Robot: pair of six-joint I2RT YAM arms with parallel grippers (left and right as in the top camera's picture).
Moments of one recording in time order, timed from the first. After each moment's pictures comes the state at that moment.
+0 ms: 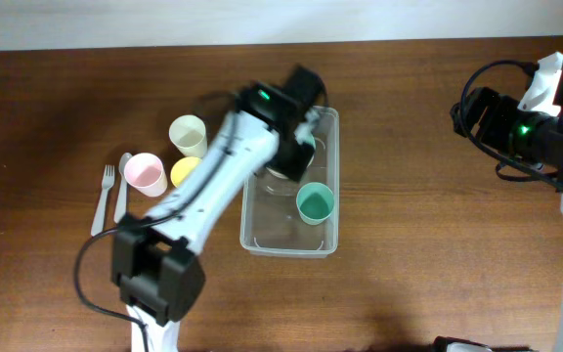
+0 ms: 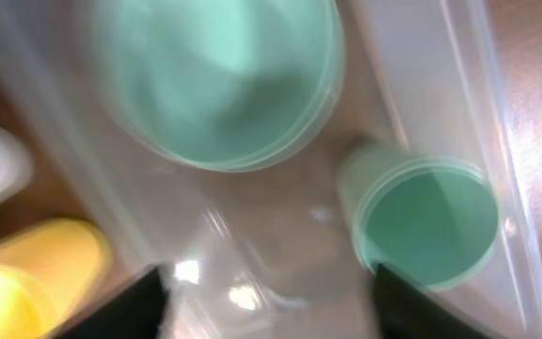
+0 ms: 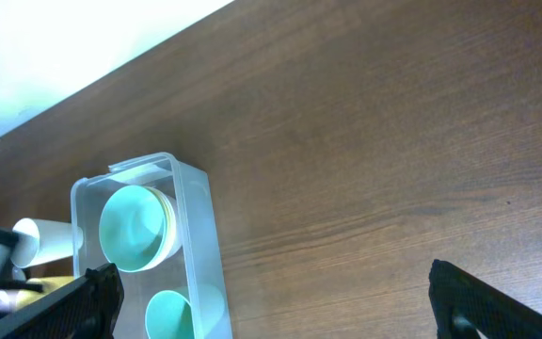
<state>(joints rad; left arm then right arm) -0.55 2.04 2.02 -1.33 -0.03 -0.07 -0.20 1.41 1.69 -1.18 -0.25 0.28</state>
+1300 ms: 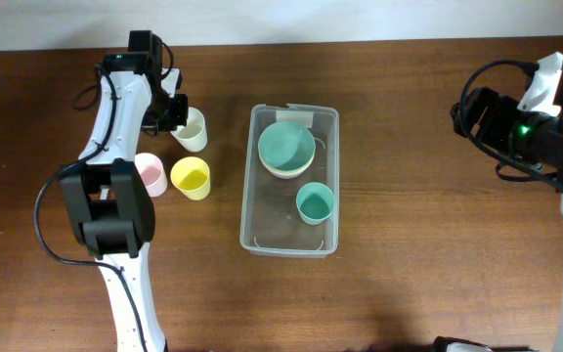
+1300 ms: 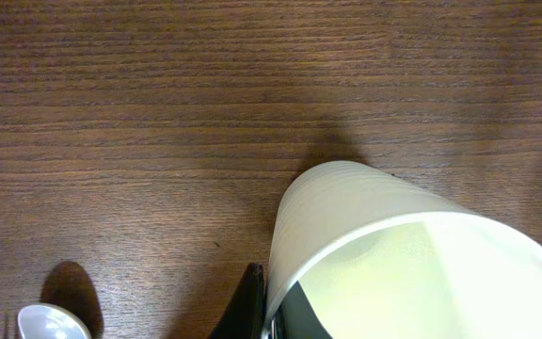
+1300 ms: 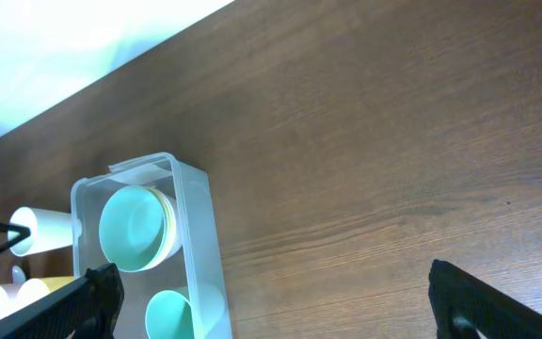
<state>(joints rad) 0.00 2.38 2.15 -1.16 0.04 0.04 -0.20 1.41 1.69 -1.18 -0.25 0.28</state>
